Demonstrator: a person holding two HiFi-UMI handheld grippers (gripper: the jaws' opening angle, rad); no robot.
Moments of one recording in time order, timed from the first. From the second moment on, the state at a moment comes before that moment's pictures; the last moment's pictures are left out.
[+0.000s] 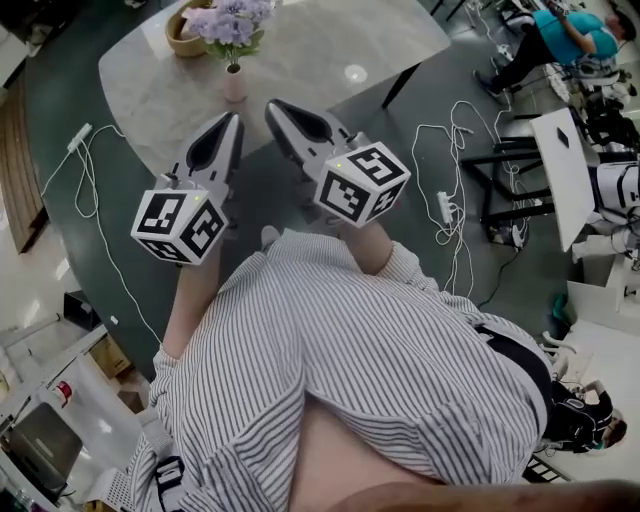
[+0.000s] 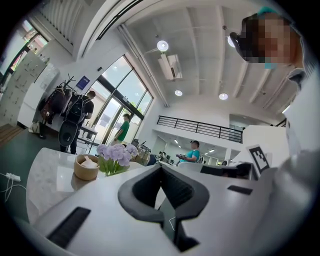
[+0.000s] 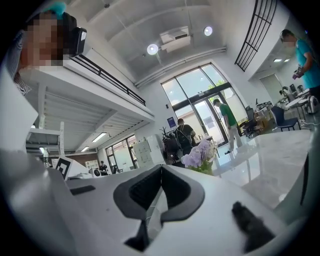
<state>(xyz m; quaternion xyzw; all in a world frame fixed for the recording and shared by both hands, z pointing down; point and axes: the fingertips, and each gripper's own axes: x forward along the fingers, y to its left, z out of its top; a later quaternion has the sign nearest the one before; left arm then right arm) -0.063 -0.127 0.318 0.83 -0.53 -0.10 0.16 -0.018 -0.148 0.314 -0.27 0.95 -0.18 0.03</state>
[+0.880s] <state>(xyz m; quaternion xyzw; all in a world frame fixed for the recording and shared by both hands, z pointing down) -0.072 -0.211 0.349 0.80 -0.56 -0.09 0.20 -0.024 -0.235 0.348 -0.24 0.95 -0.22 0.01</state>
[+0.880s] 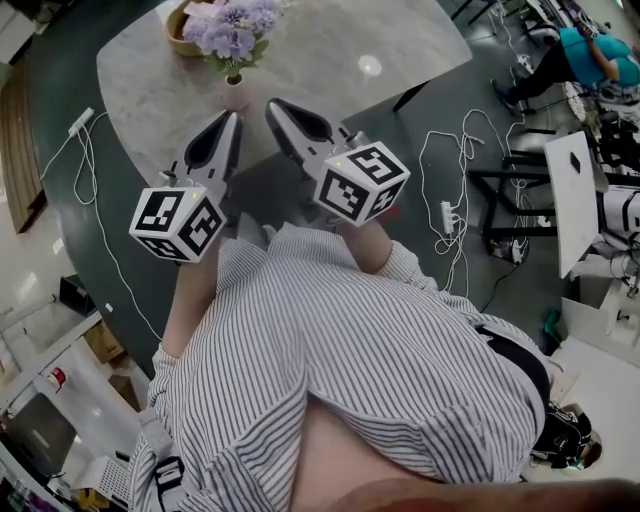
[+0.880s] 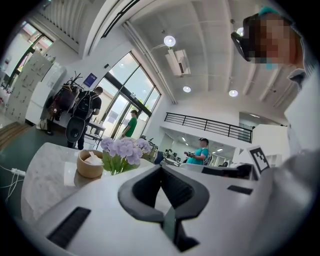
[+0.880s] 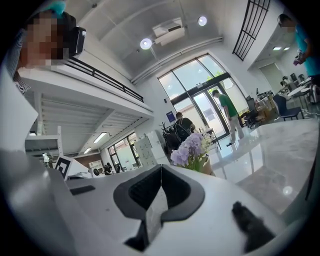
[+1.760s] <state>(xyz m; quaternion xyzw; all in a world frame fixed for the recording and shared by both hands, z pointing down) -0.105 -0.271 0.339 0.83 -0.52 -0.08 0.20 -0.067 -0.290 0.340 -0.27 0.94 -0.22 0.00</state>
